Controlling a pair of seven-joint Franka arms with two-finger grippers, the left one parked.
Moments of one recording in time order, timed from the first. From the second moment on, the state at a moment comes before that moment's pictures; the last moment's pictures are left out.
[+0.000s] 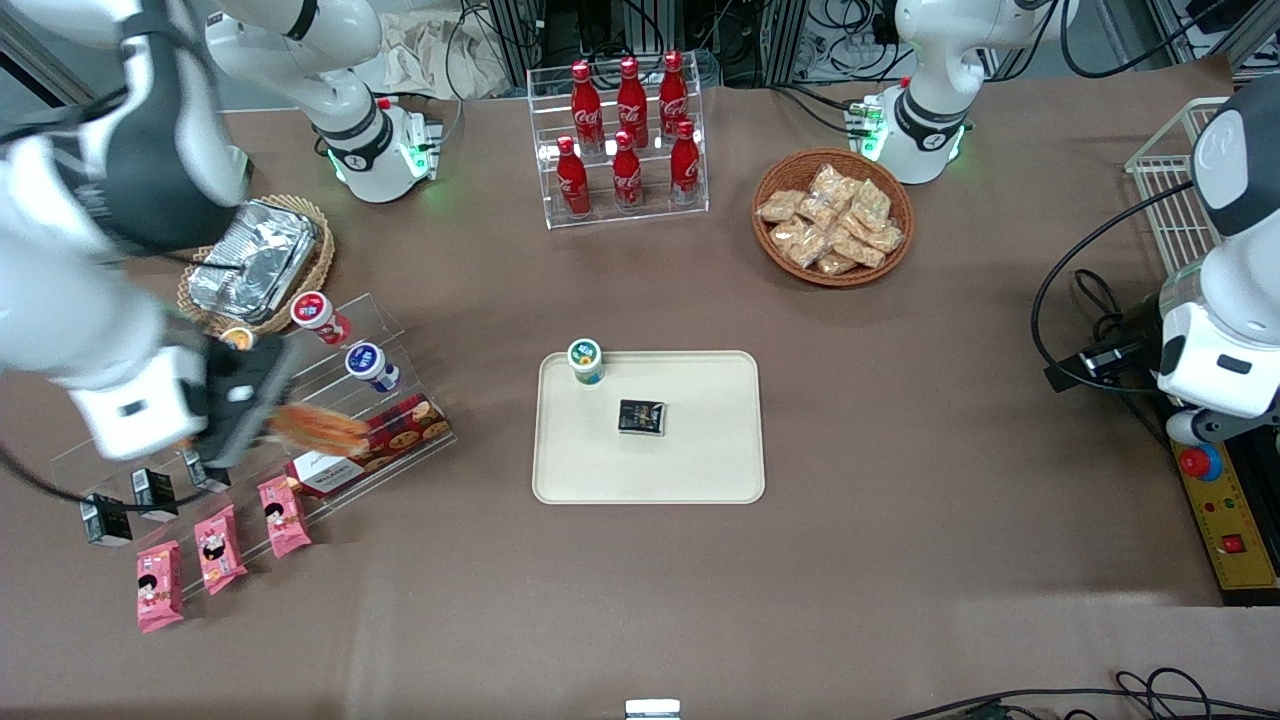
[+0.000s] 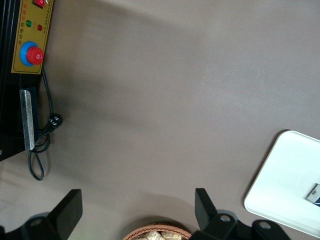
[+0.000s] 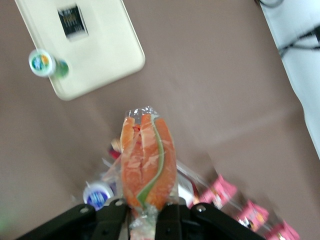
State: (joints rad) arm 0.24 0.30 0.01 -1.37 0.06 1.69 -0.89
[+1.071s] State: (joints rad) arm 0.62 0.67 0.00 -1.39 0.06 2.27 -0.75
